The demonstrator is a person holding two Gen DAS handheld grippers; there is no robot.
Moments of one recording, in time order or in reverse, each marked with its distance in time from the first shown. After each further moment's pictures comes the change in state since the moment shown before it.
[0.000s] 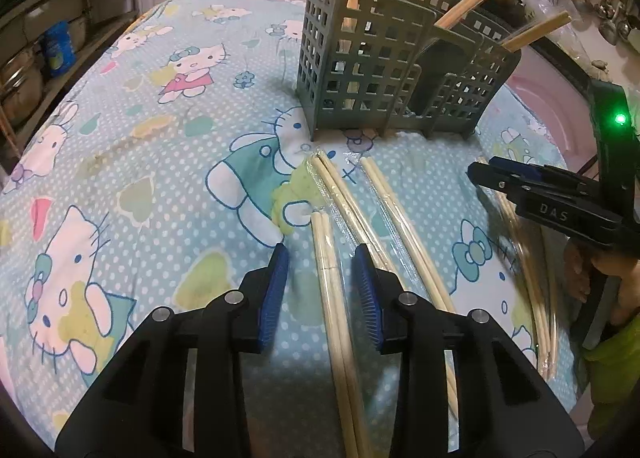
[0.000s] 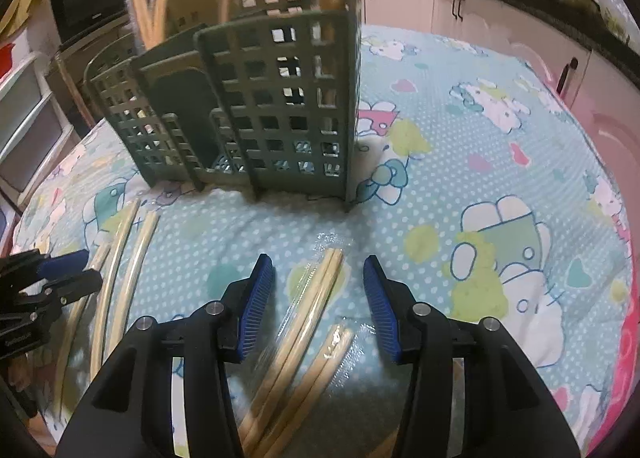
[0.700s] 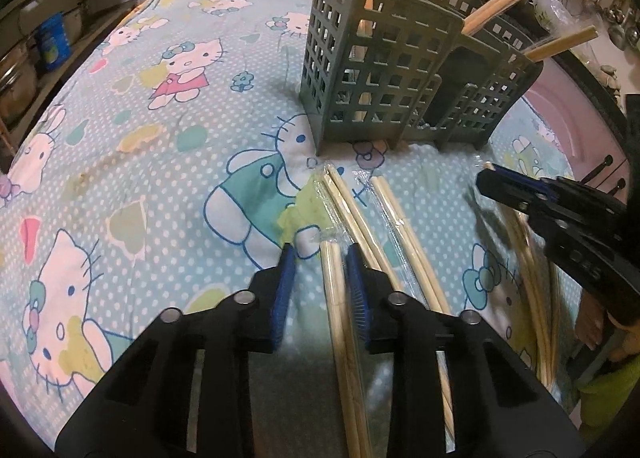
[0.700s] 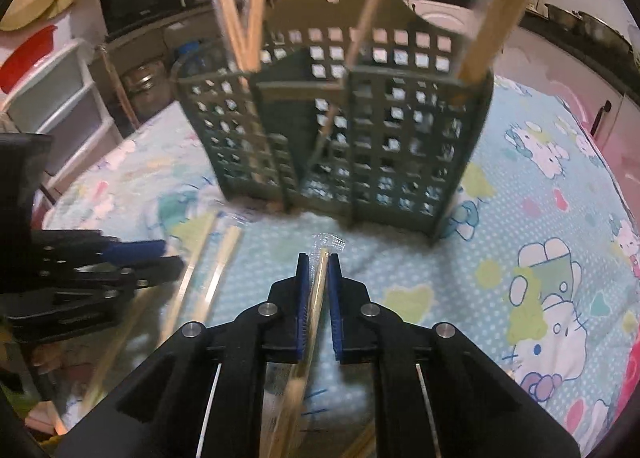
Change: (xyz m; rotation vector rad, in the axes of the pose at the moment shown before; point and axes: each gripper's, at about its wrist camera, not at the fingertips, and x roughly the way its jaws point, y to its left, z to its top) left arm 0.016 0.008 0.022 -0.019 0.048 -0.011; right arm -0.021 0.048 0.006 -0.106 -0.074 0.105
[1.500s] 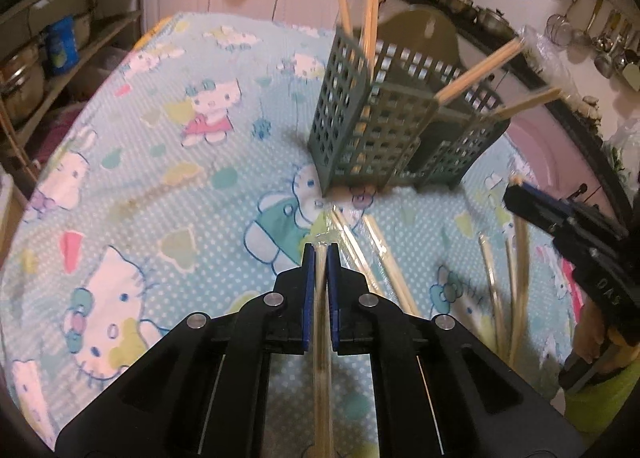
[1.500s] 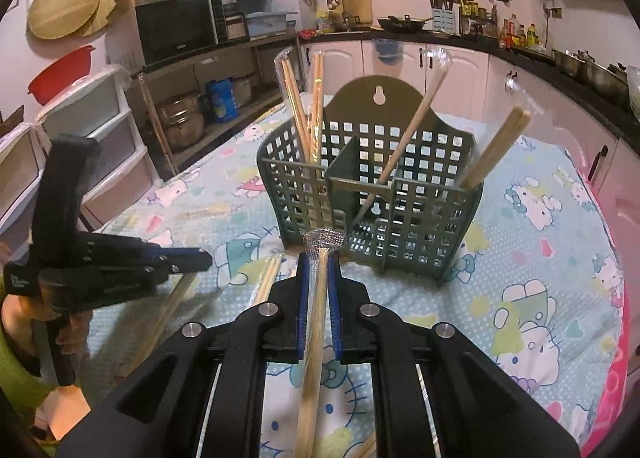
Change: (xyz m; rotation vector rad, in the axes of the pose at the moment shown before) left arm -0.058 0.015 0.011 -0.036 -0.102 -0.049; right arm -0.067 0.028 0.017 -0.045 -0.143 0.051
